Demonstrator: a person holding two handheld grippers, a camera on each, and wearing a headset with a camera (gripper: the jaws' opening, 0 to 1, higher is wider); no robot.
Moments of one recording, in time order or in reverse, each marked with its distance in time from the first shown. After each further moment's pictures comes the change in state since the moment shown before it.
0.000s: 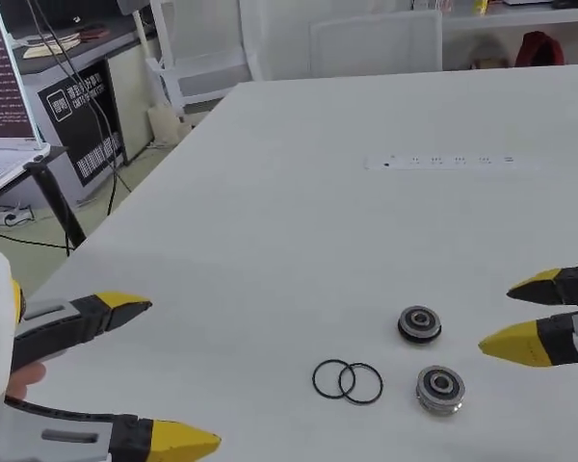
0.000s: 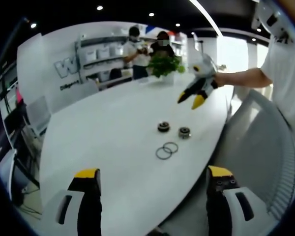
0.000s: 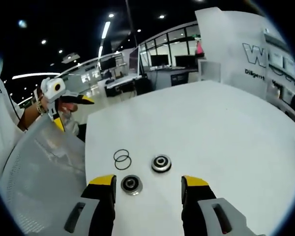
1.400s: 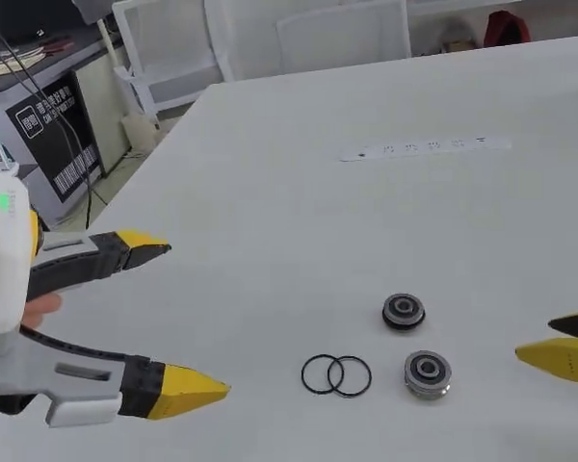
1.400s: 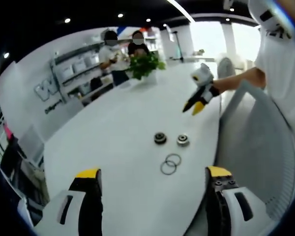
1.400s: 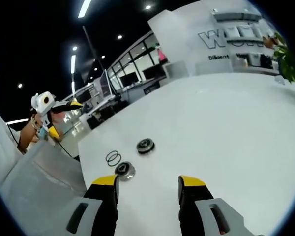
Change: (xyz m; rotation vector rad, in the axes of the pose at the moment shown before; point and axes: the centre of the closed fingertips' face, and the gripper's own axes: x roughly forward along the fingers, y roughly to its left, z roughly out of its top) left arm 0.025 0.002 0.057 0.253 0.034 -0.103; right arm -0.021 -0.007 -0.051 0.319 -0.176 -0.090
